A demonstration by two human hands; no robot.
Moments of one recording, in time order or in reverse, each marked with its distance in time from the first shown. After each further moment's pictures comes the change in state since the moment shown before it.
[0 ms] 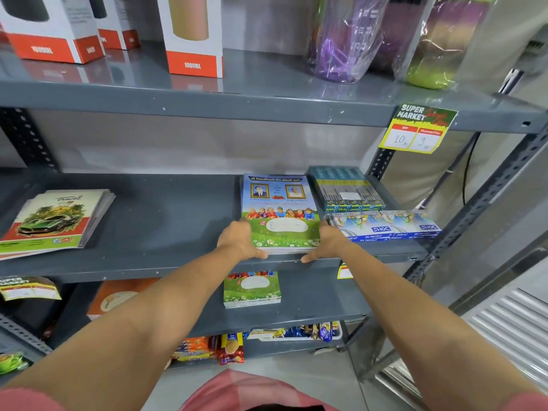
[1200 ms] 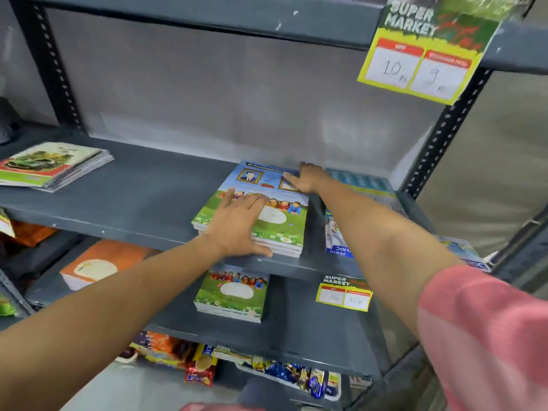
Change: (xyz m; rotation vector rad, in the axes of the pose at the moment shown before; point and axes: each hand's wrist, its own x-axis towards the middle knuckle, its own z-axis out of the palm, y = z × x) left_hand 0.016 0.072 0.068 0.433 0.392 0.226; right_hand 0.177 -0.014 -0.065 -0.262 0.250 -0.438
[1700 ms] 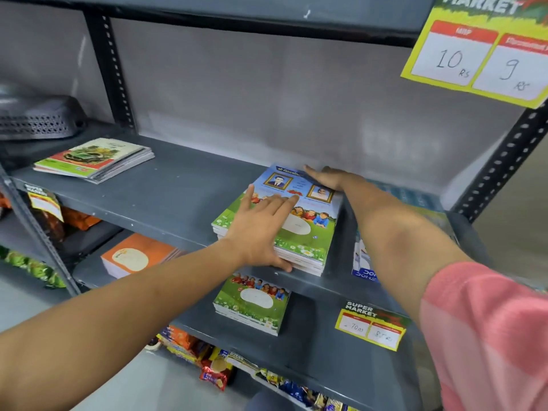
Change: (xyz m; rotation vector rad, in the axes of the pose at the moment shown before) left_hand 0.005 0.011 -0.005 0.120 0.000 -0.099; right_hand 0.059 -0.002 0.000 0.285 -0.216 0.002
